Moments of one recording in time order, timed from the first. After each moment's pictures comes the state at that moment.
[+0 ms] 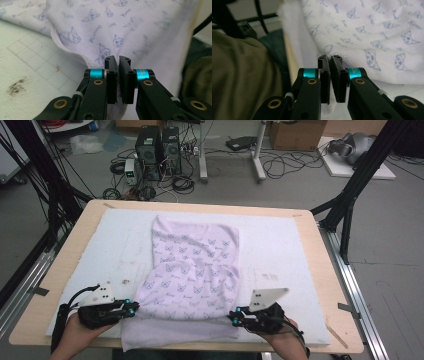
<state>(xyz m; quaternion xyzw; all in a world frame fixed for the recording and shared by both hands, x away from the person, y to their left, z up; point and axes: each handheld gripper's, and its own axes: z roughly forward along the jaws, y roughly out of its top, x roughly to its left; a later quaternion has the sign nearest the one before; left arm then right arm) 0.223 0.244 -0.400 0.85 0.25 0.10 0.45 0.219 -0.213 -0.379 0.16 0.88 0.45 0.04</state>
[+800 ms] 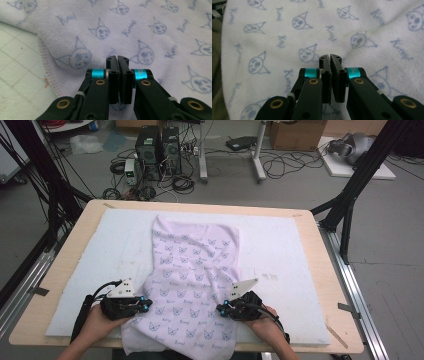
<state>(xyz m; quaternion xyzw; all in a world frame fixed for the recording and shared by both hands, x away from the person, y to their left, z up) 0.261 0.216 -0.441 0.88 0.24 0.08 0.40 0.276 -0.175 -0.441 0.16 0.91 0.38 0.03</state>
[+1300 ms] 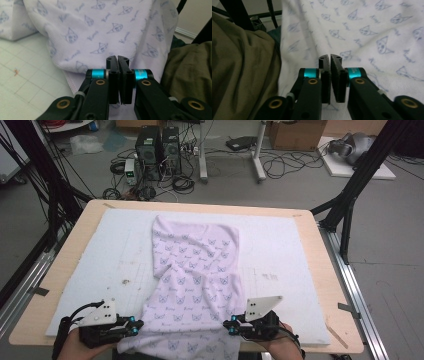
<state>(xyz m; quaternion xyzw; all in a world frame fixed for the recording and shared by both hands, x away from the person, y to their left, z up) 0.195 0.226 -0.404 0.87 0.20 0.08 0.45 0.218 -0.203 -0.403 0.12 0.89 0.45 0.02</state>
